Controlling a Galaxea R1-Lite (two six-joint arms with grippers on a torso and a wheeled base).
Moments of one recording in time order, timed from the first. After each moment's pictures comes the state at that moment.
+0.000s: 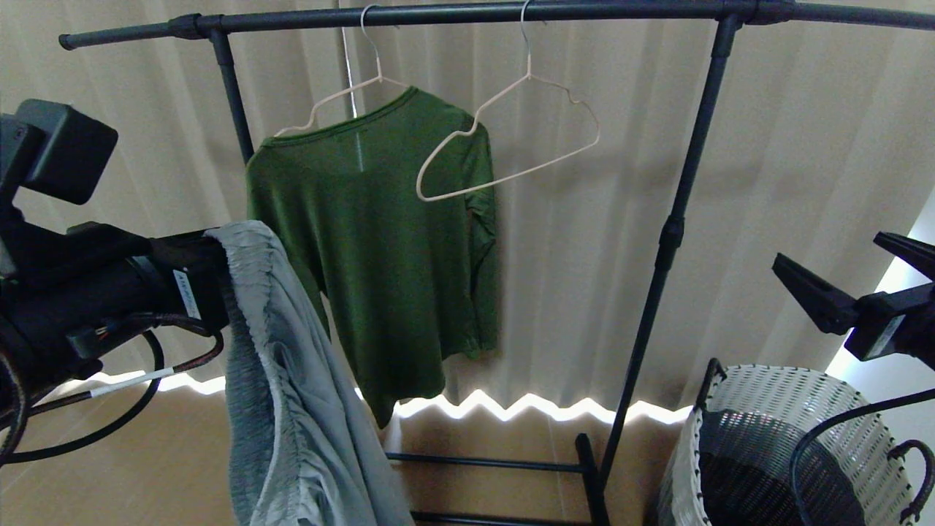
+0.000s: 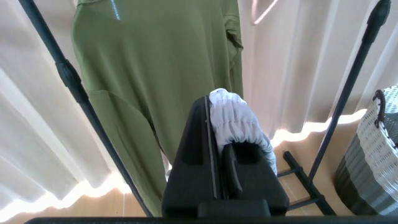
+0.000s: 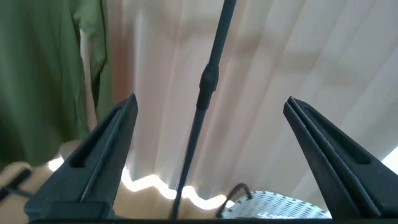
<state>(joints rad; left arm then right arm) -0.41 1.24 -0.70 -0.48 0.10 0.12 0.24 1.20 -0.40 -0.85 -0.15 -0.16</state>
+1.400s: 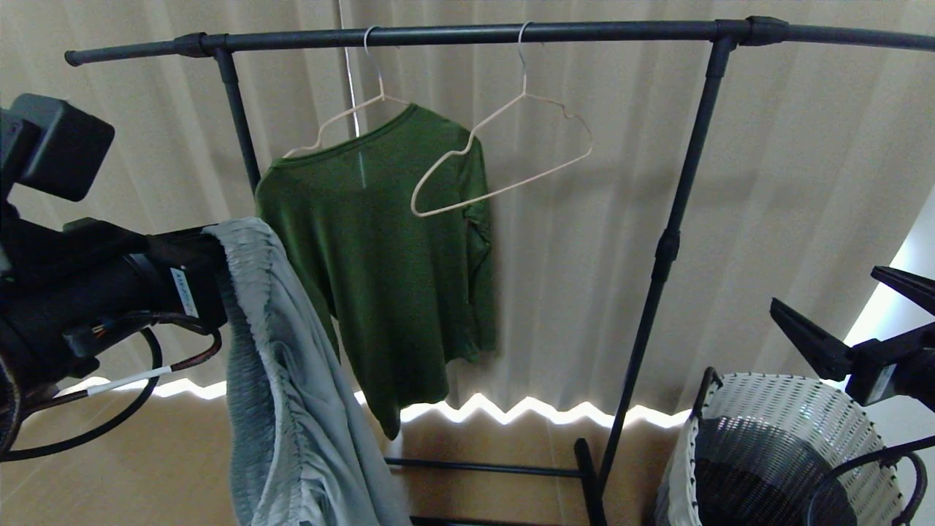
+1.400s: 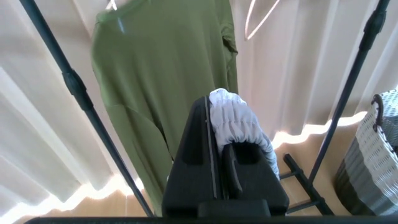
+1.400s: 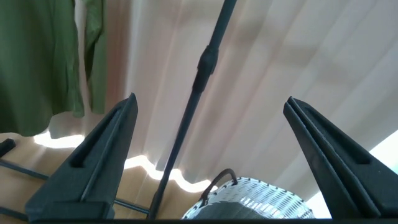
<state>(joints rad) -0.41 1.23 -0.70 -0.48 0.10 0.14 0.24 1.17 -0.31 -0.85 -0.15 -0.26</state>
